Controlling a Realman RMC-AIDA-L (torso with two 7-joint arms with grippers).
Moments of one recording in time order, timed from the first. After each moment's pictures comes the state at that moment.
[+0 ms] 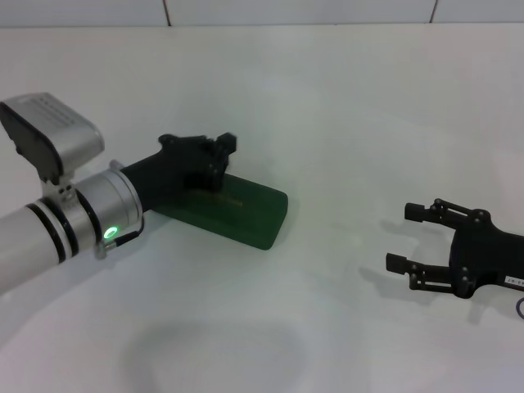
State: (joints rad) left arm -0.28 -2.09 1.59 0.70 0.98 0.82 -1.11; right arm 0.40 2.02 -0.98 -0.39 -1.62 -1.51 0.93
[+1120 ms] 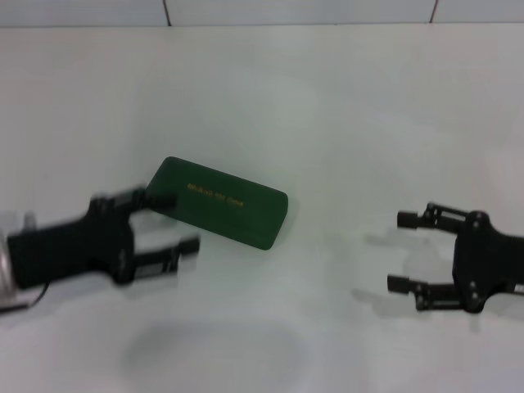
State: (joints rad) left arm -0.19 -1.99 1.13 0.71 1.51 1.53 -1.19; right arm 0.41 2.01 -0.99 -0.49 -1.69 -1.64 0.92
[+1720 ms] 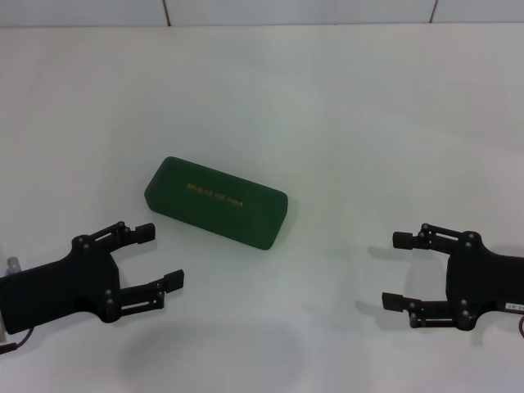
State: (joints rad) left arm -0.10 -2.03 1.05 0.70 1.59 1.53 -1.12; right arm 0.40 2.02 -1.00 -0.44 -1.71 -1.59 0.90
